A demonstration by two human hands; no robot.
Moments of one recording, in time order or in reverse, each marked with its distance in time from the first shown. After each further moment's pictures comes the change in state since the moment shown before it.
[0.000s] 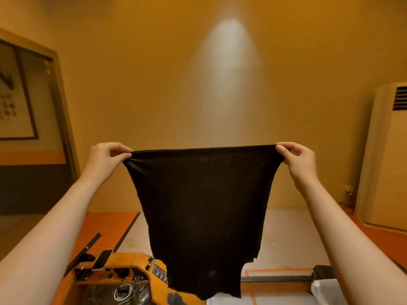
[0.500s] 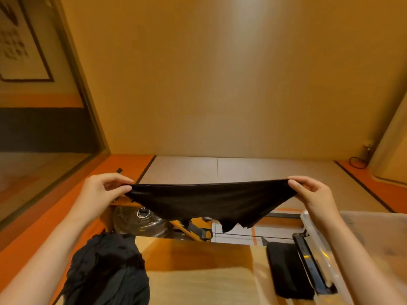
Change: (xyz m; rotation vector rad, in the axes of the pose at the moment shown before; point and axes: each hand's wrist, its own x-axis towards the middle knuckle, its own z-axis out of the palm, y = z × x) left_hand -0.223 -0.027 -0.010 -0.015 -0.277 -0.257; right_hand -0.183 0.086 -0.087 -0.027 -0.275 0.361
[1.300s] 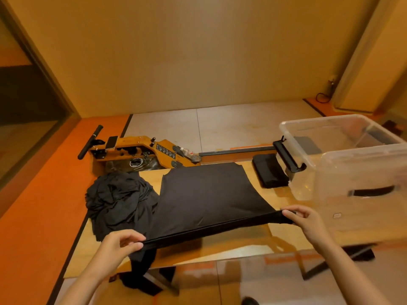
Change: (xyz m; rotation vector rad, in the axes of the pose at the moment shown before) left_hand -0.271 -0.112 0.013 -0.075 -0.573 -0.406; right_hand -0.296 0.108 -0.012 -0.174 0.022 0.420
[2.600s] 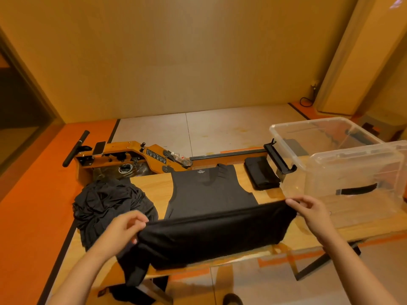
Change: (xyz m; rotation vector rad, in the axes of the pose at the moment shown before) left_hand 0.045 0.027 -0.007 0.073 -0.099 0.128; right_hand -0.007 -0.030 -0.016 -0.037 0.088 -0.083
